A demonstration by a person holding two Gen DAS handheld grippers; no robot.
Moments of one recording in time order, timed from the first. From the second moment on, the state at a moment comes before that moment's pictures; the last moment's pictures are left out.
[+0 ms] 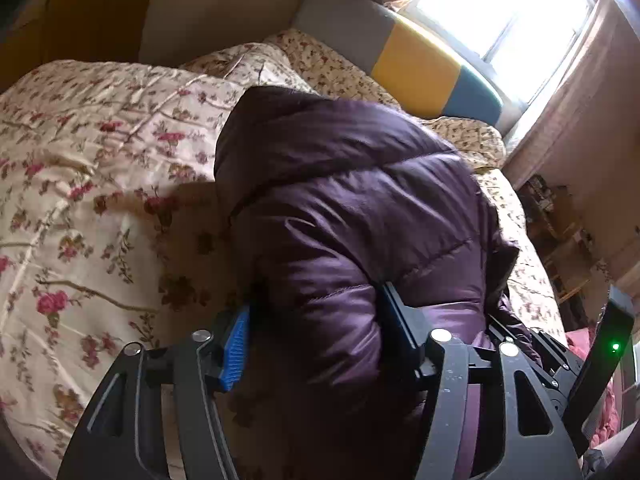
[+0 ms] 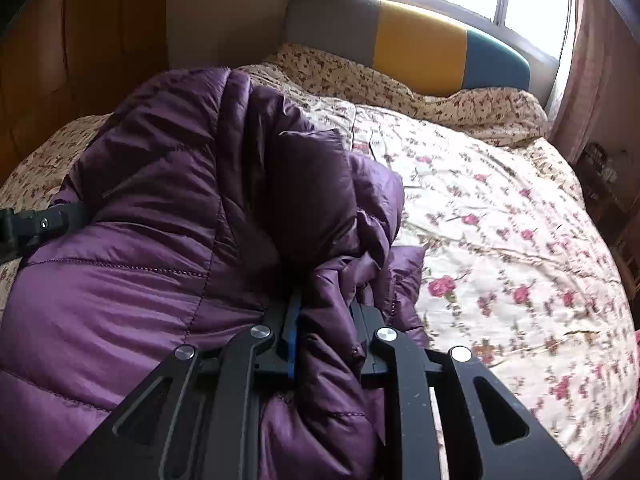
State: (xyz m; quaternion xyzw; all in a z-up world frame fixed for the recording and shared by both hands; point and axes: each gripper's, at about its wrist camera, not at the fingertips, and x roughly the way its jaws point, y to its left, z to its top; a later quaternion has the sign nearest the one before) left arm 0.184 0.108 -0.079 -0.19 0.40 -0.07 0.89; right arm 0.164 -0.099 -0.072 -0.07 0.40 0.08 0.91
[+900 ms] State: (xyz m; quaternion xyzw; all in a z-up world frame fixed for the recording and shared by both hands) left arm 0.163 0.085 -0.029 -0.13 0.35 0.01 0.93; right arm 0.156 -0.092 -0.030 -0.04 0.38 0.07 0.92
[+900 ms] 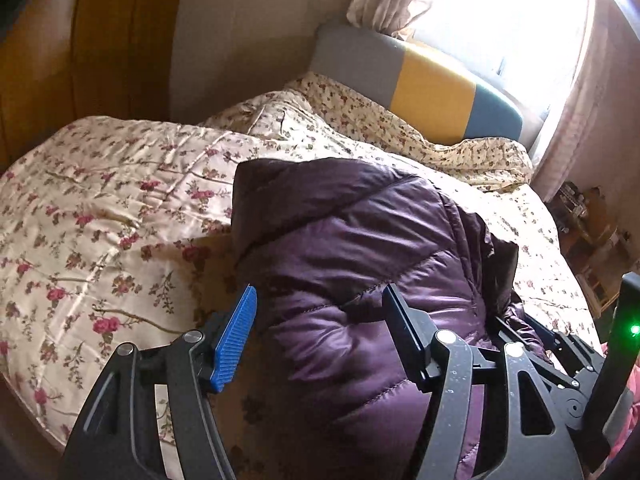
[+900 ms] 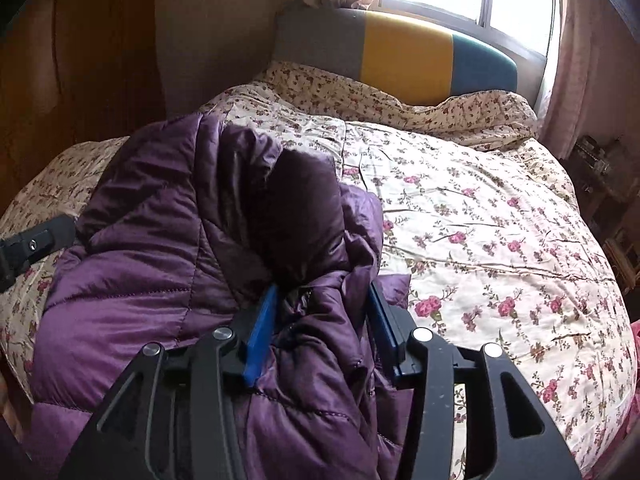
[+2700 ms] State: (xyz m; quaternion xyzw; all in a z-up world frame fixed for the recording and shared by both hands) left arm 0.234 0.074 -0.083 -0.10 0.38 0.04 0.92; right arm 0.235 -0.083 -0.076 -0.05 0.41 0.05 0.91
